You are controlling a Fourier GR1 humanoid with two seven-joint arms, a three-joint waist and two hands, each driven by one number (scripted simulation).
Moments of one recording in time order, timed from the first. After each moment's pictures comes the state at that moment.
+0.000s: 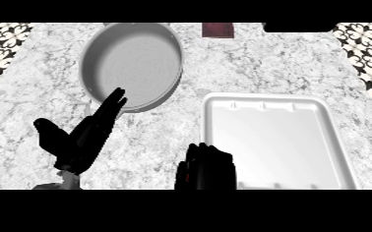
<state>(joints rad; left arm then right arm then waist) -0.01 0.20 -0.18 -1.69 0.29 -0.04 0.29 -0.23 -0.02 0.96 -1.72 1.35 -0.09 1.23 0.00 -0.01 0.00</state>
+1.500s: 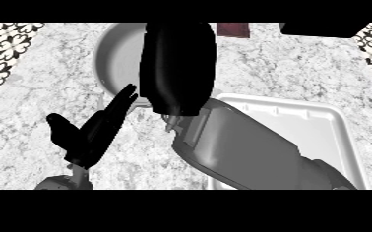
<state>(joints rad) -0.06 0.17 -0.20 -1.67 0.28 -0.08 0.29 -1.07 -0.01 0.55 -1.47 1.02 -0.04 1.16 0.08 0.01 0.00</state>
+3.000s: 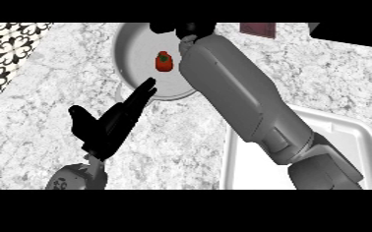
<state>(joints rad) -0.15 0.12 -0.25 -1.66 0.25 -0.10 0.33 -1.31 0.00 0.37 -0.67 0.48 -0.73 0.78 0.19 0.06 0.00</state>
